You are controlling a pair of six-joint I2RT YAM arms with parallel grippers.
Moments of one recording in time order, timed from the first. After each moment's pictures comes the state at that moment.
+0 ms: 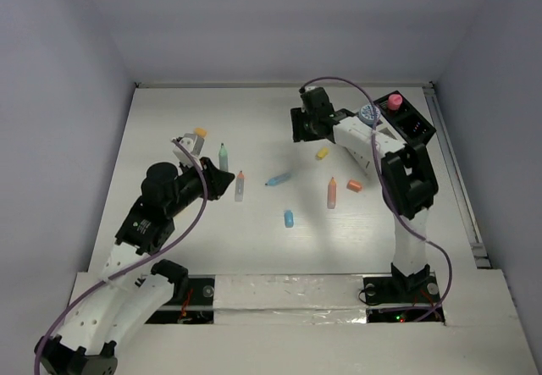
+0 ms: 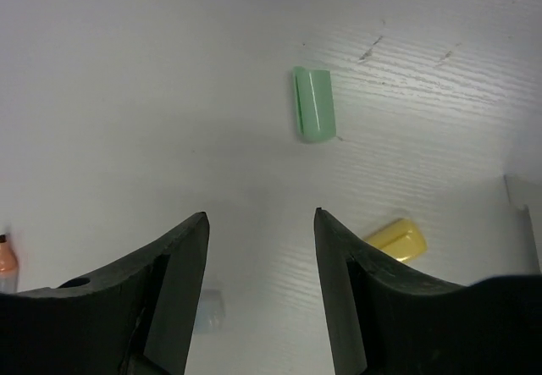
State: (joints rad) left arm -0.41 0.65 0.69 -0.32 0.23 -0.41; right arm 0.50 1.99 1.58 -0.36 0.07 0.31
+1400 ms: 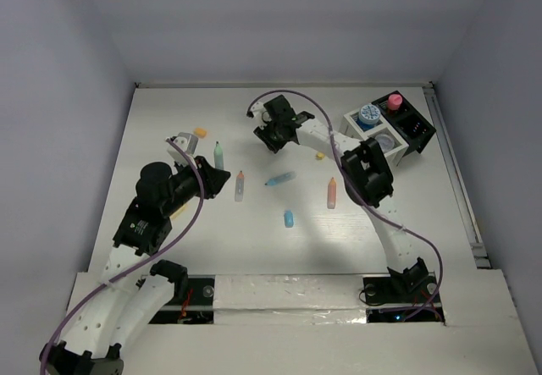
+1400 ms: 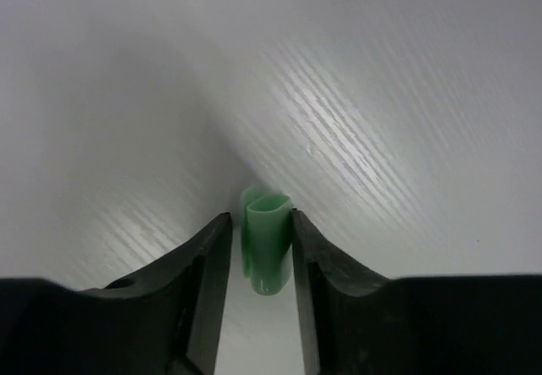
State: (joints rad) left arm -0.34 0.63 0.69 -0.32 0.29 -0.39; right arm 0.62 2.42 2.05 -0.52 -0.04 -0.29
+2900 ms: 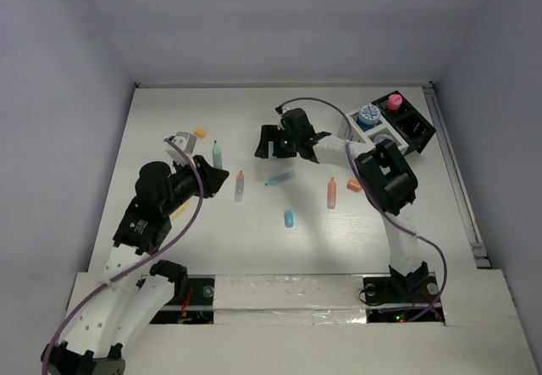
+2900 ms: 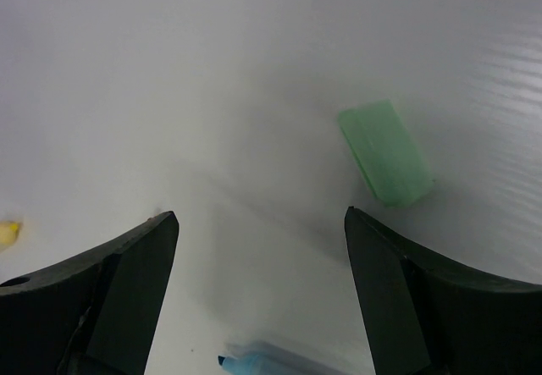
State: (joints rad) left arm -0.32 0.64 0.69 -0.32 0.29 -0.39; right arm 0.60 2.16 1.50 0.01 -0.24 0.50
